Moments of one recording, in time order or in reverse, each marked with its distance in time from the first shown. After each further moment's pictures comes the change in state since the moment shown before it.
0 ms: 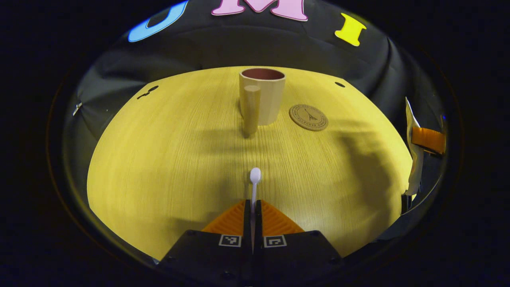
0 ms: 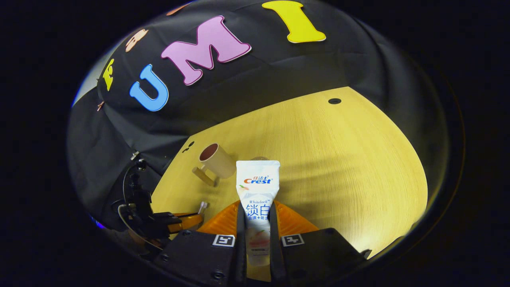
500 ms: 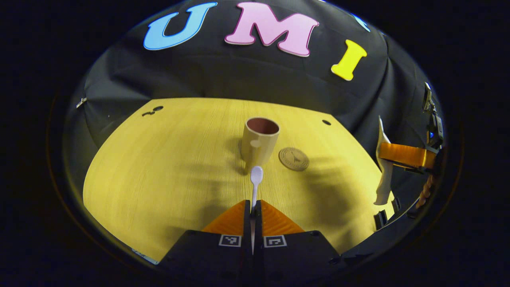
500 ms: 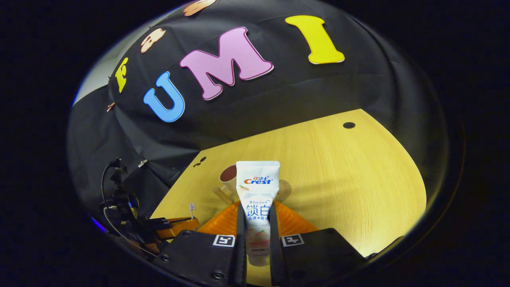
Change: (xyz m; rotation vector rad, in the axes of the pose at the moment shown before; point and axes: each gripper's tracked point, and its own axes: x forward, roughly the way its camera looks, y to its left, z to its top) left arm -0.066 0.000 0.062 -0.056 -0.243 -0.102; right arm 0.001 0.064 0.049 -0.061 -0.144 0.050
